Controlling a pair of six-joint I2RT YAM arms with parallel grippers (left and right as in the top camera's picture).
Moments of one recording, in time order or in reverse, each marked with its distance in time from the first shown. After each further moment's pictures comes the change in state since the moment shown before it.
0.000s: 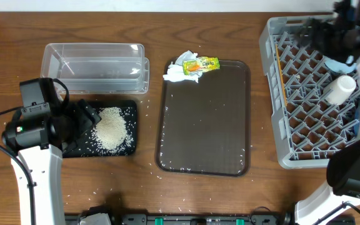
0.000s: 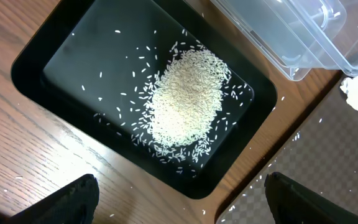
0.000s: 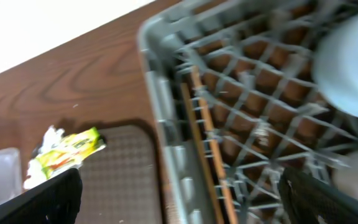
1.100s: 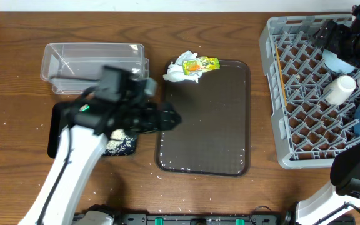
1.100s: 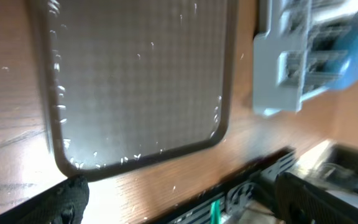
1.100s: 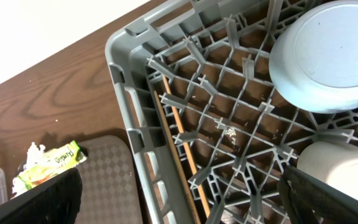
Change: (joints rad) left arm -0.558 0.154 0.071 0.081 0.461 0.087; right arm -0.065 0.000 0.000 -0.001 0.014 0.003
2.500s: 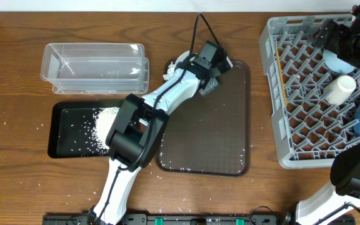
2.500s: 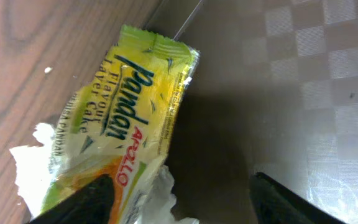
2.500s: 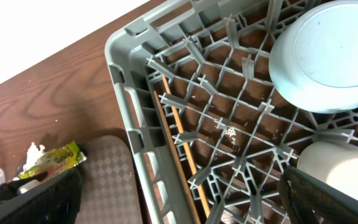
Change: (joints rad) left arm -0.270 0.951 0.488 0.619 -0.645 0.883; right arm 0.000 0.000 0.000 0.000 0.001 0.000
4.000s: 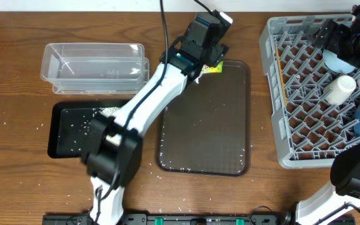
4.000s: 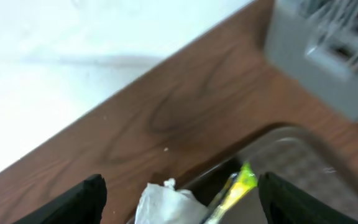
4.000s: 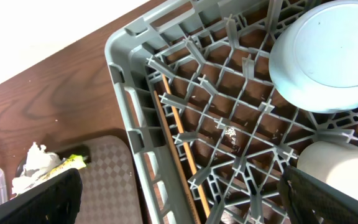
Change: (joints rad) left arm 0.024 -0.228 0.006 0.148 -0.011 -0.292; right arm 0.000 0.000 0.000 0.000 0.000 0.000
